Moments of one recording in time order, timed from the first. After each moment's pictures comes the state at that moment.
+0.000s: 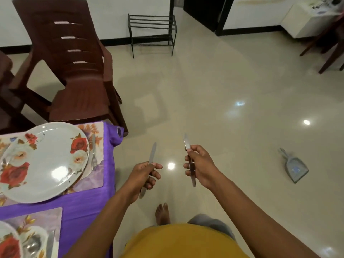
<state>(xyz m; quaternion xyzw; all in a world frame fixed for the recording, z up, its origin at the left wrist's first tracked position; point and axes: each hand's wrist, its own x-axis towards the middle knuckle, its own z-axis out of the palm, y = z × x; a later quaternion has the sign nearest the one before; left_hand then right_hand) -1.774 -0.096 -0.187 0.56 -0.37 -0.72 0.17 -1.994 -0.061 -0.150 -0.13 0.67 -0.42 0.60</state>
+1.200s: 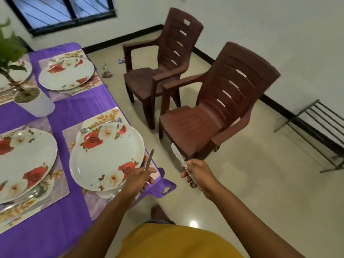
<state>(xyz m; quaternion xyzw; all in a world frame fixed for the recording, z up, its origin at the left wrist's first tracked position) -1.707 -0.319 -0.197 0.78 -0.01 -0.41 0.47 -1.846 -0.501 -0.141 -0.59 0.47 0.05 0.66</state>
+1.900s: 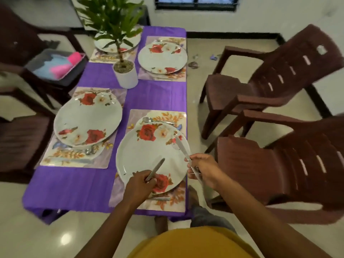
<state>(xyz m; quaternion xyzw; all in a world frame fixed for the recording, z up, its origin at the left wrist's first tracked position) -1.651 -0.273 -0.217 0.88 0.09 -0.19 0.43 -1.608 -0.516 -0.152 -0.65 0.30 0.25 0.64</state>
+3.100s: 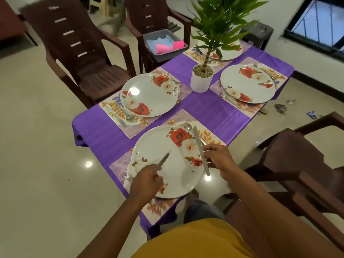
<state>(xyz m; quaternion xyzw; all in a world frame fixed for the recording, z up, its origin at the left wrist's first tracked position) -1.651 -0.371 -0.192 0.80 0.42 -0.03 0.42 -1.425 -0.520 -0.163 -0.78 0.02 0.39 0.50</state>
